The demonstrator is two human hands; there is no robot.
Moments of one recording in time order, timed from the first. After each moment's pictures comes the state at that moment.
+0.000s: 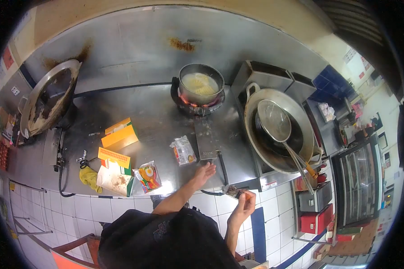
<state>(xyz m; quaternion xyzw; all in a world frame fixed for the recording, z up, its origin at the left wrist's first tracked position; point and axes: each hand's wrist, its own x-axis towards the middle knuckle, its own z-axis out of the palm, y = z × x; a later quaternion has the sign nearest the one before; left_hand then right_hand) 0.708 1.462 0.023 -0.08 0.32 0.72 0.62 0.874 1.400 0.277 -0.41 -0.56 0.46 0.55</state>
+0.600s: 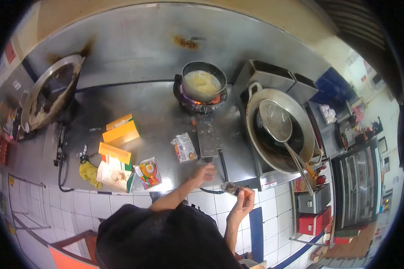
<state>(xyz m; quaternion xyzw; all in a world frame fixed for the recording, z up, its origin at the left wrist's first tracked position) 0.698 1.436 0.047 -0.02 0.35 0.65 0.67 0.868 1.399 0.281 -0.41 -0.57 0.48 0.53</state>
